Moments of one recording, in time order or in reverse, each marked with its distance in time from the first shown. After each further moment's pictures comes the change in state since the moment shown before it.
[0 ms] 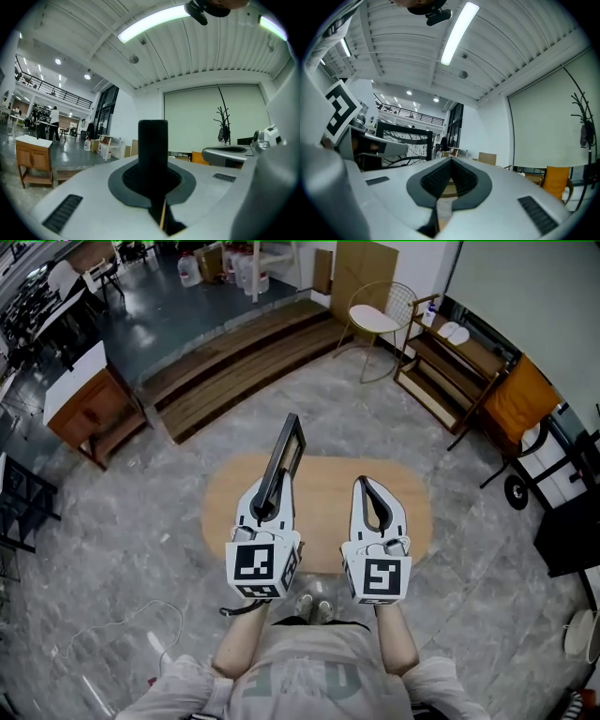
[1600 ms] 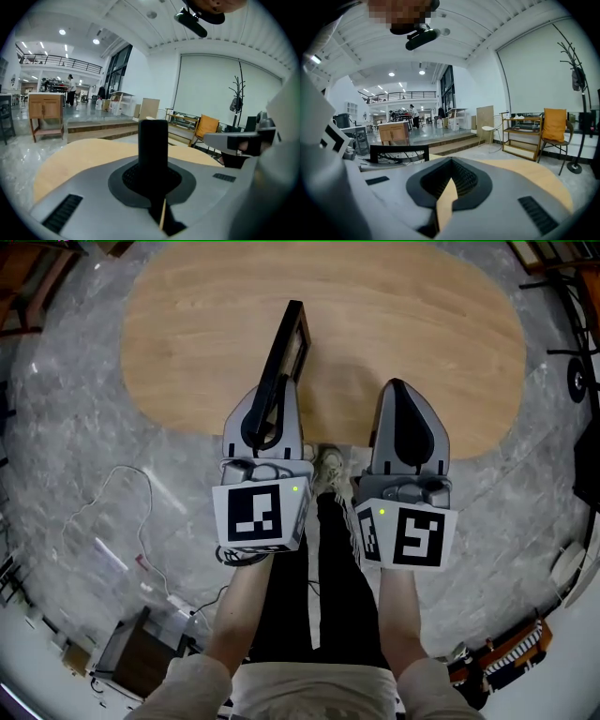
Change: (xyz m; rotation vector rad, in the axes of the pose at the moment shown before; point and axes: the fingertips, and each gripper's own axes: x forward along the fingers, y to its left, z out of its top) left arm -0.006 0.015 -0.395 -0.145 0.402 0.091; right arm -0.016 0.057 -0.353 0.215 0.392 0.011
